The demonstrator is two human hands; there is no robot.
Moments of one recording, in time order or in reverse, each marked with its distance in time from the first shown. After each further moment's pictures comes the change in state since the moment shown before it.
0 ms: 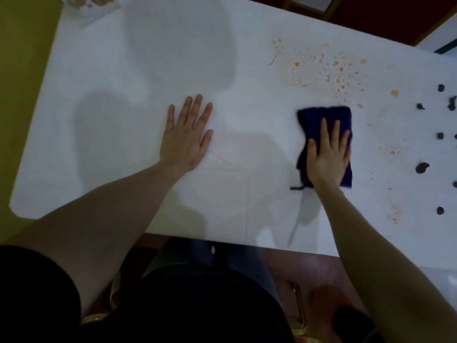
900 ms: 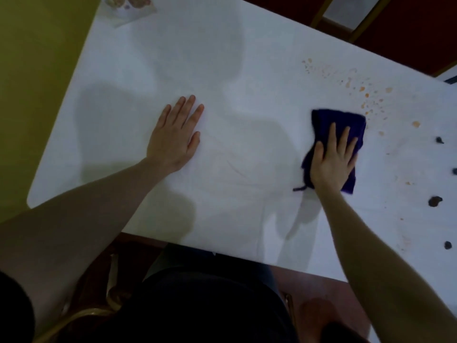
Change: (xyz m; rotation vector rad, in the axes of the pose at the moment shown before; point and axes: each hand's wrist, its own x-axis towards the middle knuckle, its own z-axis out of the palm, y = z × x) left_hand -0.007 -0.072 -0.017 -0.049 -0.011 -0.016; right_hand 0.026 -0.053 0.009 0.020 0.023 0.015
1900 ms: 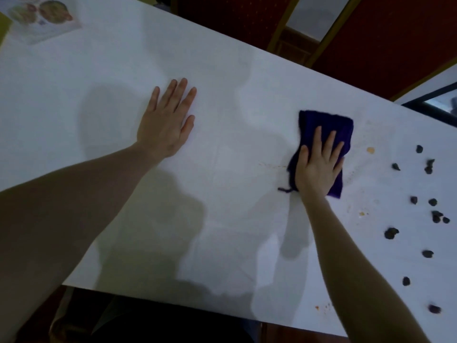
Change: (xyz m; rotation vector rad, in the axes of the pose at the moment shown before) left_hand 0.139 0.088 0.011 0.070 0.047 -0.024; right_hand 0.107 0.058 -0.027 -0.015 0.020 -0.033
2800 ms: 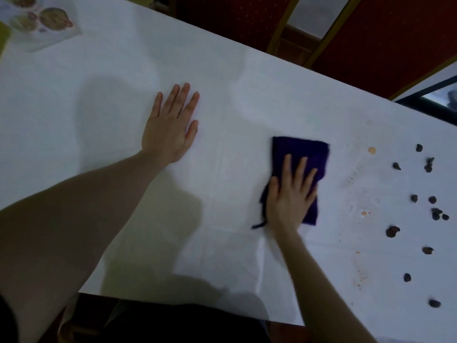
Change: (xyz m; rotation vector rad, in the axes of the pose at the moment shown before) left_hand 0.003 -0.001 0.001 -0.020 0.012 -0.004; right_hand -0.092 -0.035 0.020 -0.009 0.016 -0.016
